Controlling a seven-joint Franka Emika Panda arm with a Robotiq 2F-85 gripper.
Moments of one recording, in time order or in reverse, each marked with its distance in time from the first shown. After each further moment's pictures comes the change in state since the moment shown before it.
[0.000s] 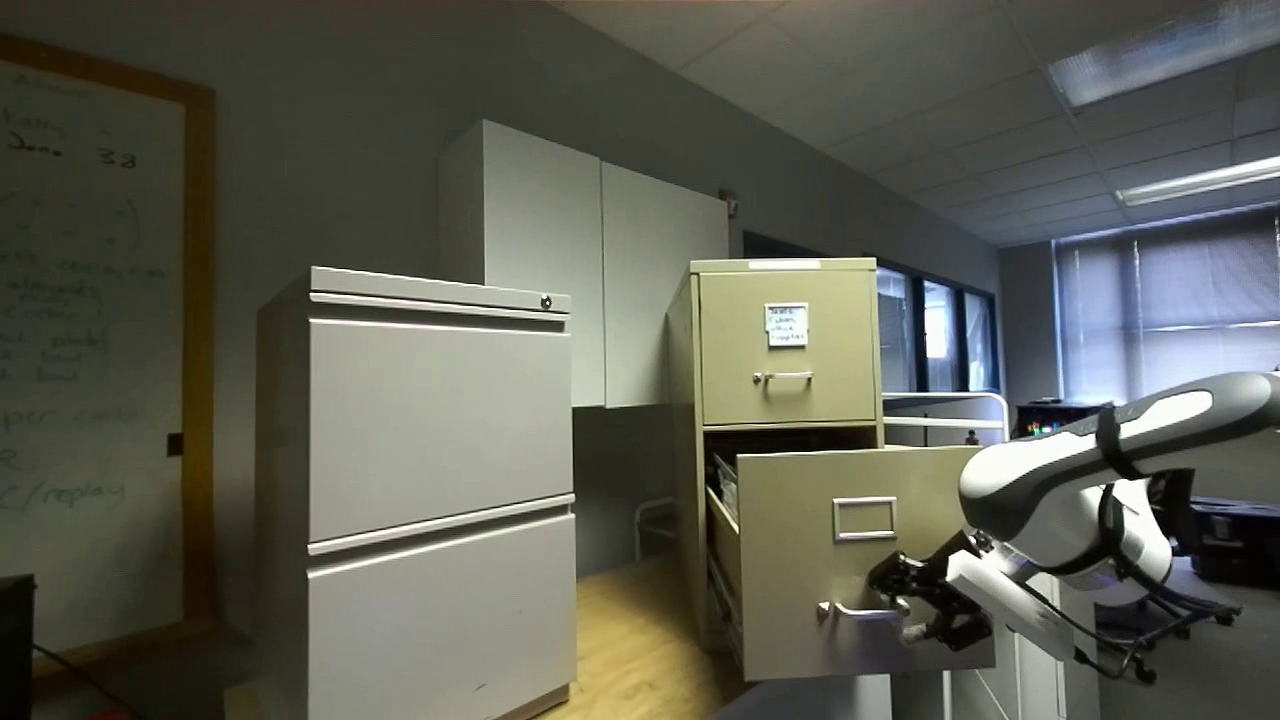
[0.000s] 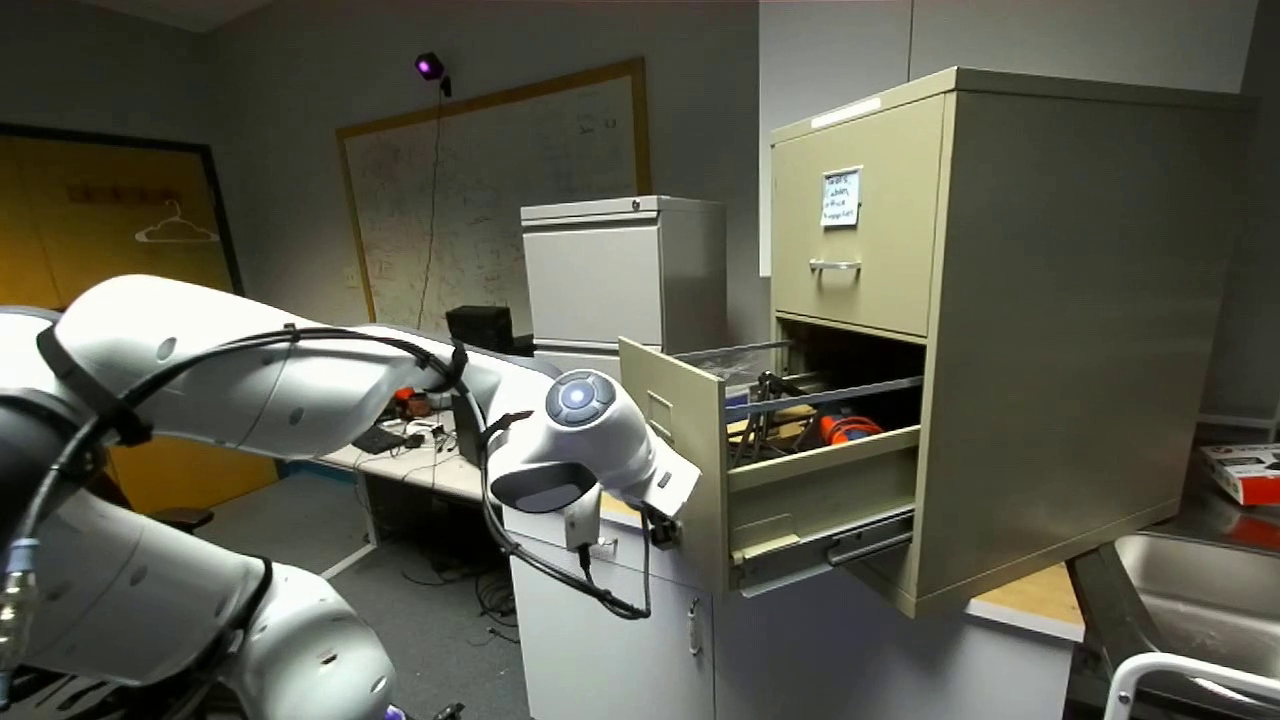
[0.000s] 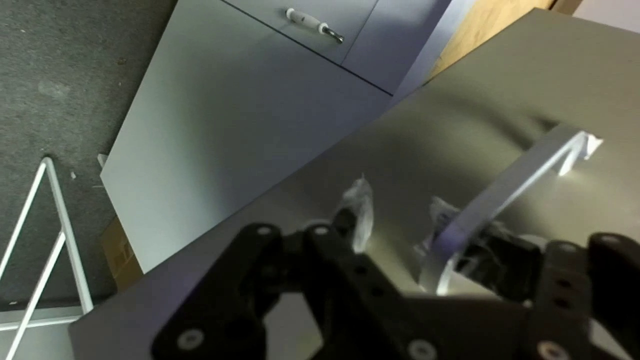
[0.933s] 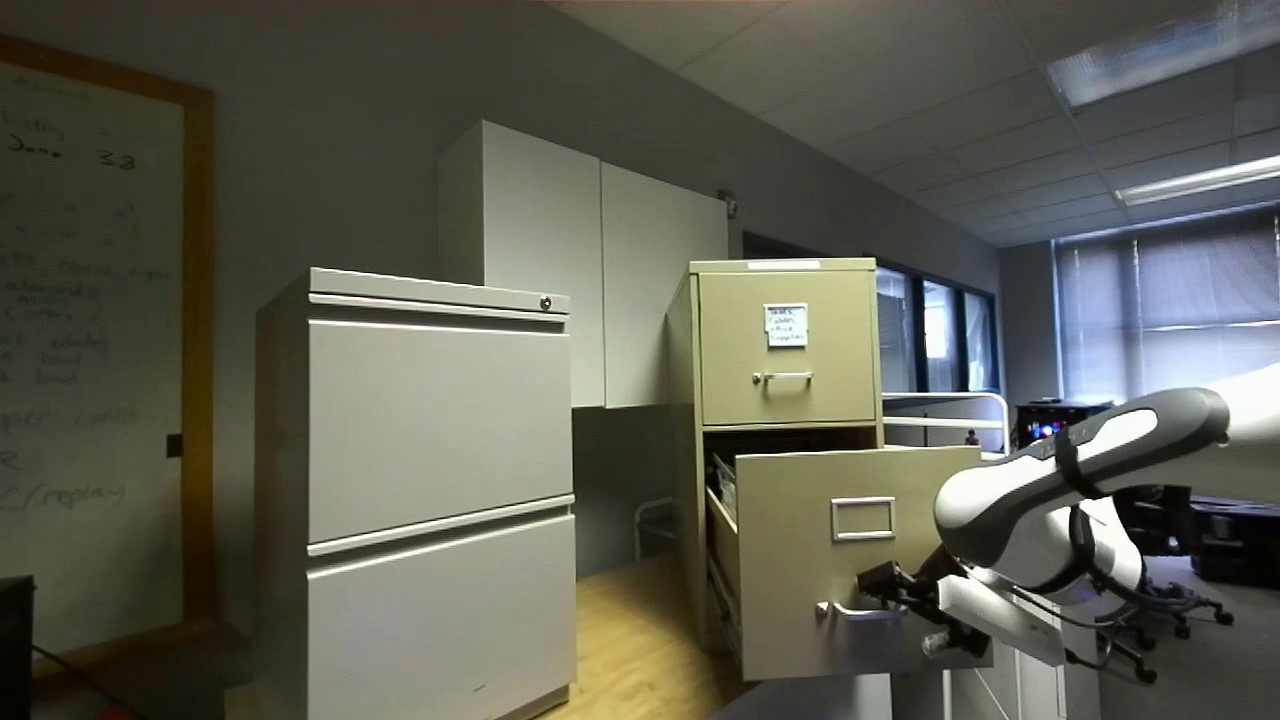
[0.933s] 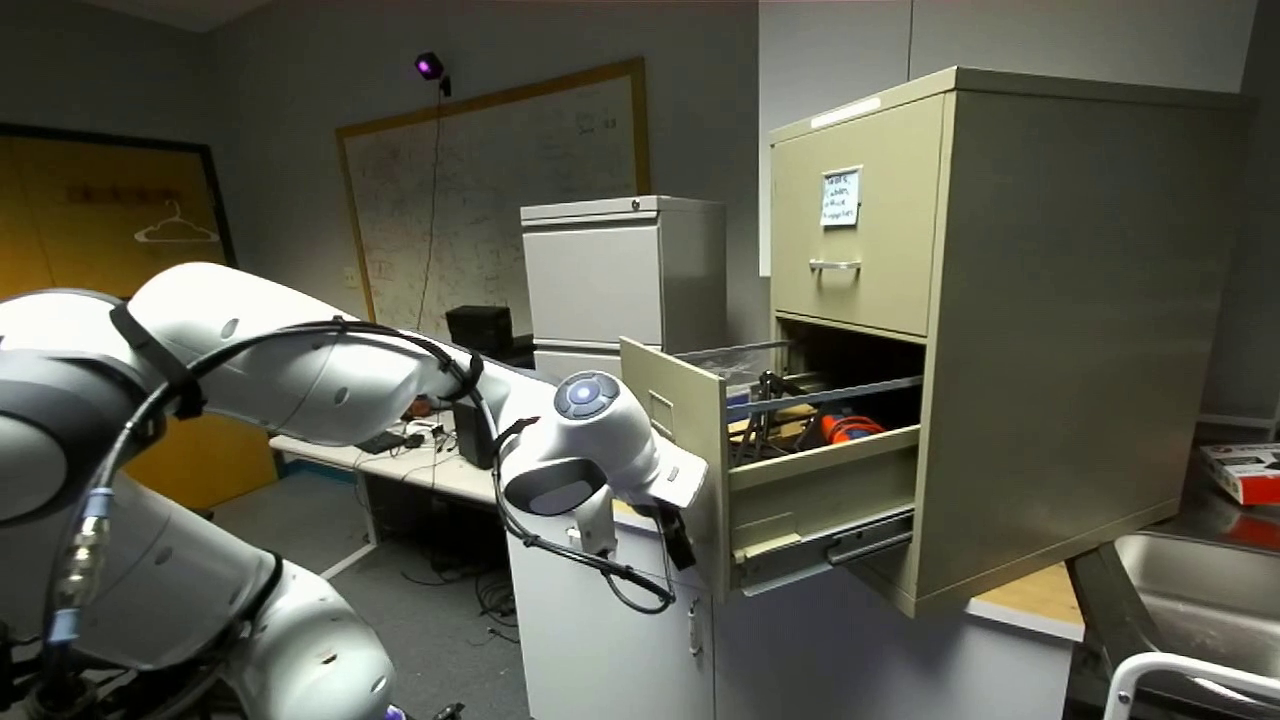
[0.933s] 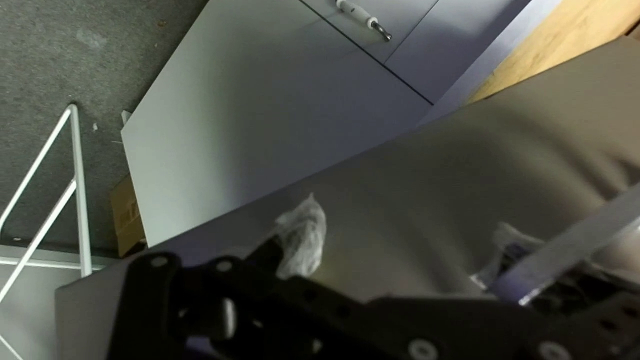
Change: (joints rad) arm -0.002 0.096 0.034 0.013 -0.084 0.076 -0.062
